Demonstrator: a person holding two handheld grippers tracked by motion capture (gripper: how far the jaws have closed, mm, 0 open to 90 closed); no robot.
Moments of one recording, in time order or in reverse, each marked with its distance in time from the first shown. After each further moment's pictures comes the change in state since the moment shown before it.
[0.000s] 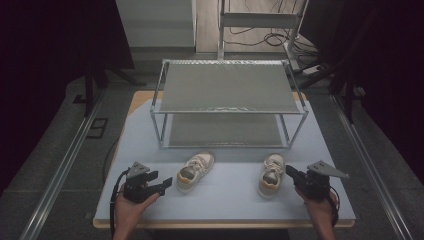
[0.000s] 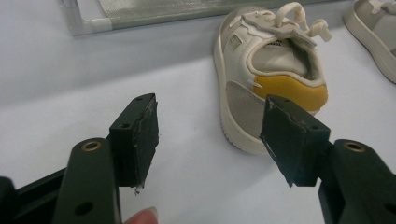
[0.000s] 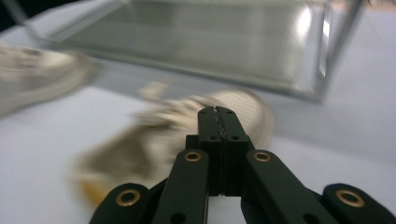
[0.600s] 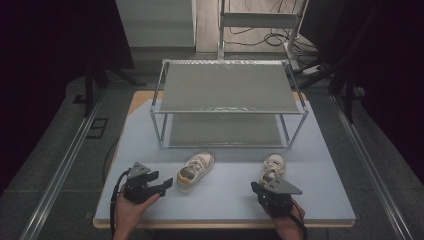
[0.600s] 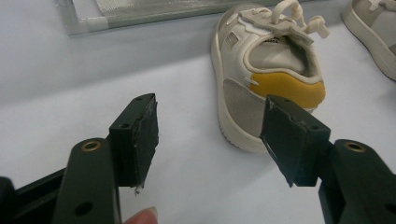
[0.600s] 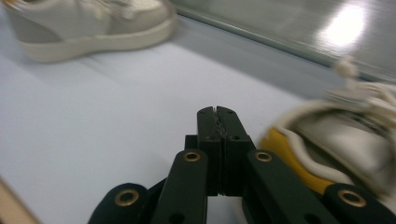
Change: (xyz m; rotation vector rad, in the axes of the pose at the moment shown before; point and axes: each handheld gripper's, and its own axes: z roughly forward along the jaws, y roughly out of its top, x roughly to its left) left arm -0.001 -0.001 0.002 0.007 -0.005 0.010; right arm 0.092 -0.024 0.031 0.091 0.050 -0.192
